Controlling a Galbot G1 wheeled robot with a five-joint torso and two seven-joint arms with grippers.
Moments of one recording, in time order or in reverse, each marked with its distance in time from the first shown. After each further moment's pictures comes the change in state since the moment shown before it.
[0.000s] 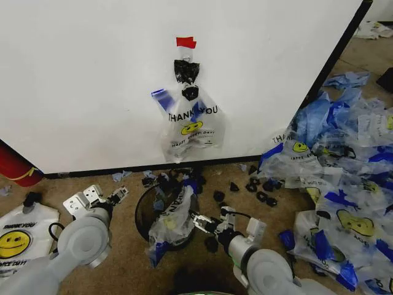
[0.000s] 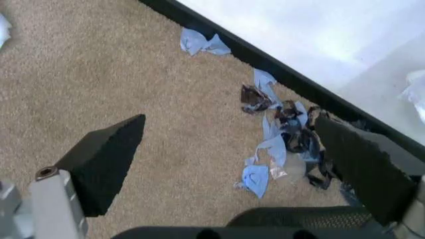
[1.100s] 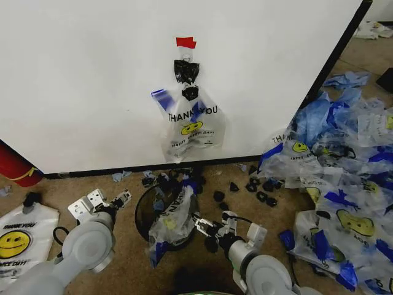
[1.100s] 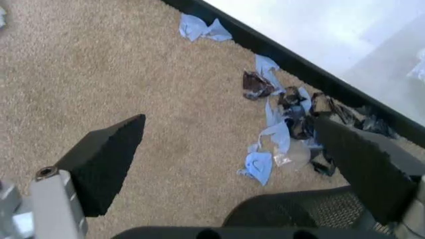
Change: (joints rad) left arm 0.024 -0.021 0.024 0.004 0.040 0.000 0.011; right arm -0.057 0.035 0.049 -0.005 -0.050 0.002 0.021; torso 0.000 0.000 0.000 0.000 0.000
